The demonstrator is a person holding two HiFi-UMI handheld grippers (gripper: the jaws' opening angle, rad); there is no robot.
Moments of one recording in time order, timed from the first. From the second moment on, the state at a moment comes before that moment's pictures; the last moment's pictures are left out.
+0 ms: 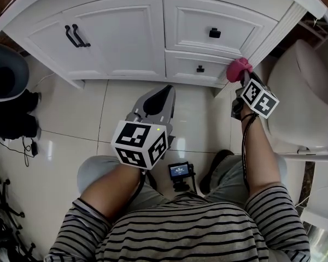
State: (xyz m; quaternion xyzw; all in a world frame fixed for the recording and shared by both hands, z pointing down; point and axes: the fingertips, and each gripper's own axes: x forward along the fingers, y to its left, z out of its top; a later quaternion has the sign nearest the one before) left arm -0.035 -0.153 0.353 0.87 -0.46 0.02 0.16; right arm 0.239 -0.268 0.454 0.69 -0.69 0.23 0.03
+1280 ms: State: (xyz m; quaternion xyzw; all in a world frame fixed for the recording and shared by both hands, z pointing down) left arm -0.033 -0.165 0.365 0.87 -0.46 0.01 0.18; right arm 0.171 -0.294 0.603 0.64 -0.70 0.31 0.11
